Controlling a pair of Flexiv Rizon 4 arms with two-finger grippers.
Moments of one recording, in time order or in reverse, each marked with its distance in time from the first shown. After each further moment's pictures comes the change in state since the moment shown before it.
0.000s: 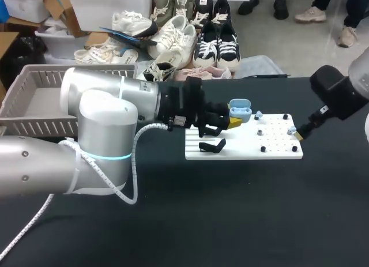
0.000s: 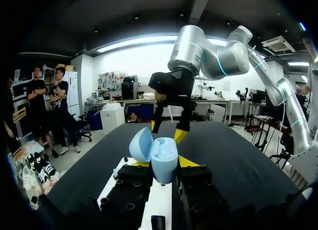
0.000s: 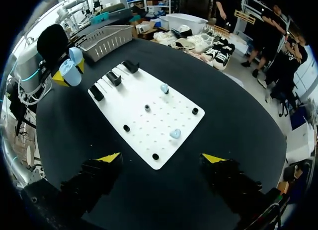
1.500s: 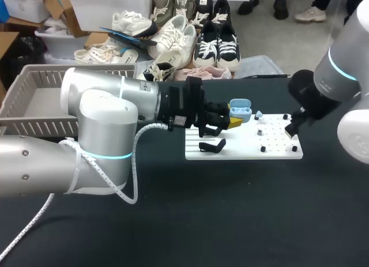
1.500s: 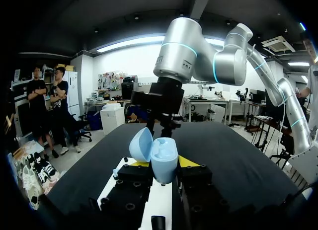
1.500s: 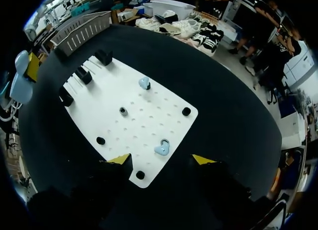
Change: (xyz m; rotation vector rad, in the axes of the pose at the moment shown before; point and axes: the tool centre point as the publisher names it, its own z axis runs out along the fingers) left arm 0.000 0.000 0.000 0.000 0.000 0.000; right arm -0.013 -0.018 0.044 0.133 0.123 0.070
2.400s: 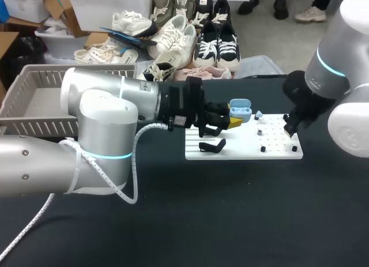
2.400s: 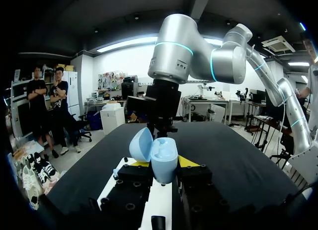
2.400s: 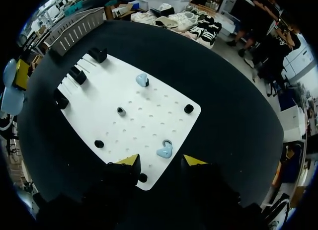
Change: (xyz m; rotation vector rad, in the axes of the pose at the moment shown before) left arm 0.000 0.000 0.000 0.000 0.000 0.000; right arm 0.001 0.003 0.008 0.002 0.062 0.032
